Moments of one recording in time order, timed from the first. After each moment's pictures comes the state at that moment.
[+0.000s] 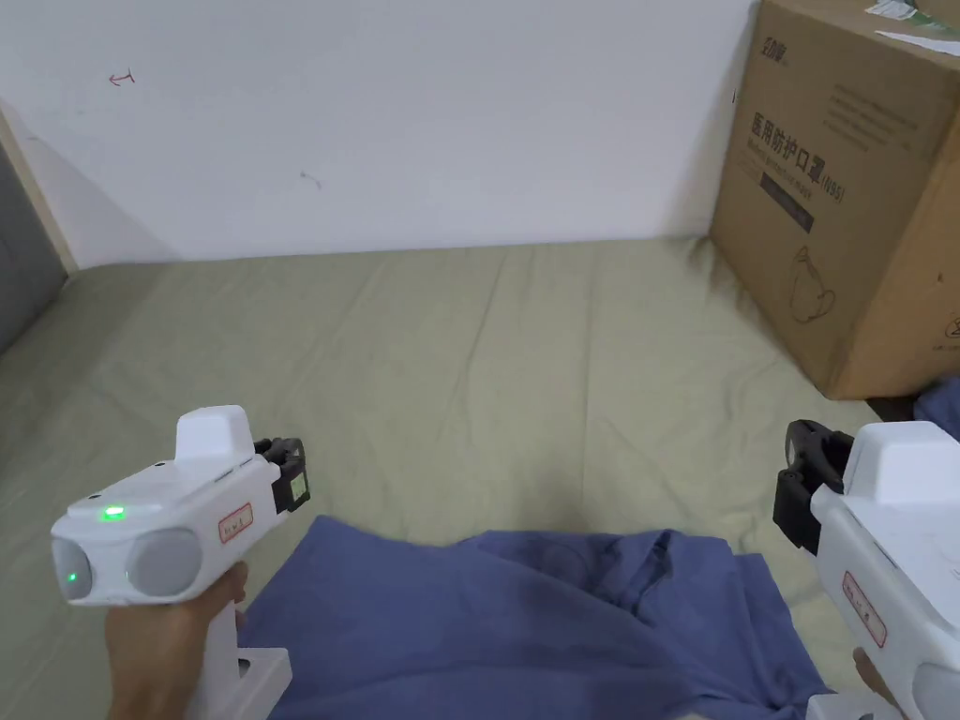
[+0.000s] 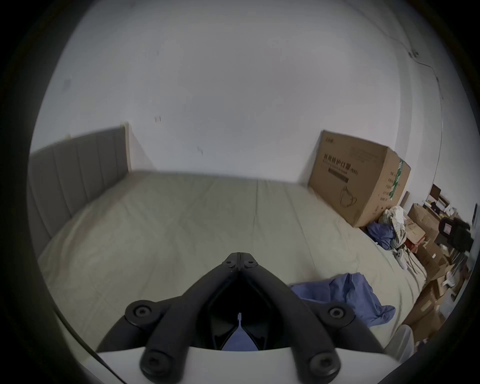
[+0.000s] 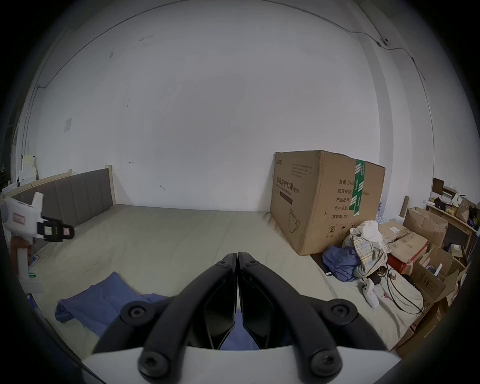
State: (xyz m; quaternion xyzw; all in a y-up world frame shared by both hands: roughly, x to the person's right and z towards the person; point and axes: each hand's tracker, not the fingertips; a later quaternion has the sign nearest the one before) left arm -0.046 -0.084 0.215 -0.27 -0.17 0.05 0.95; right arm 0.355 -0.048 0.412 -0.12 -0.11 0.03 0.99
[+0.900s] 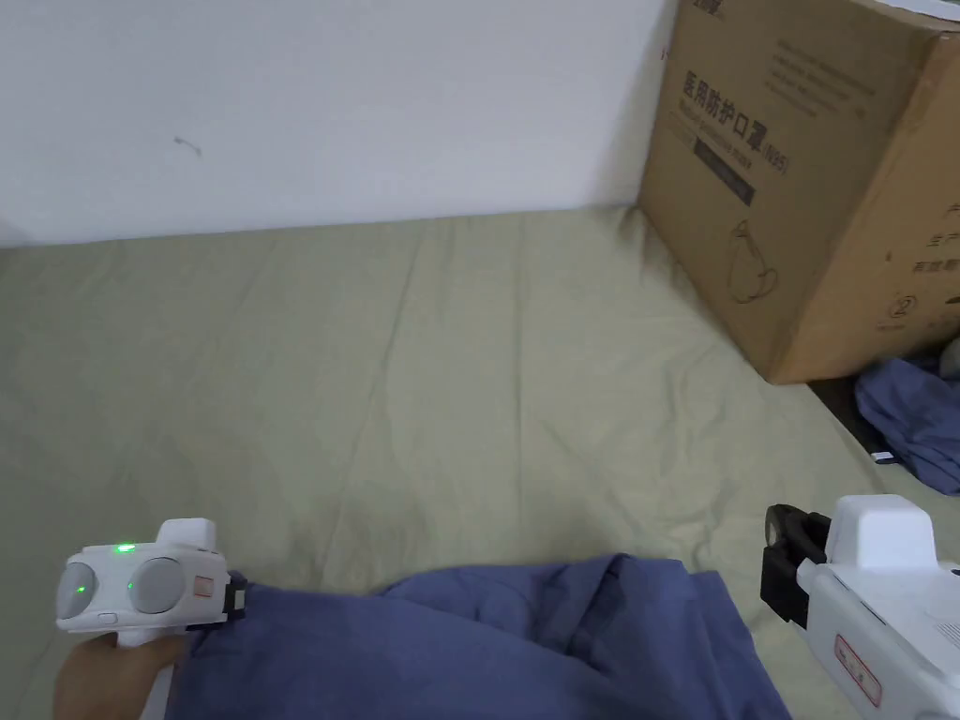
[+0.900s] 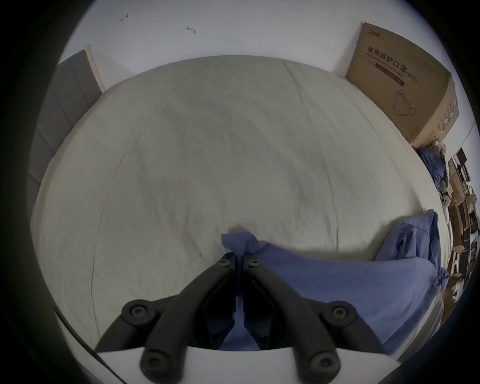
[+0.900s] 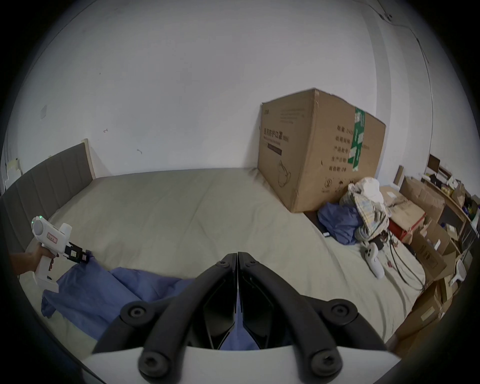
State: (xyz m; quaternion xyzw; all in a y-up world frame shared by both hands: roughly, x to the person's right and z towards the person) left arm -0.019 -0.260 0.065 -0.51 -0.13 -0.06 0.85; right arm 0.413 -0.117 0.357 -0.26 -0.15 -0.02 0.95
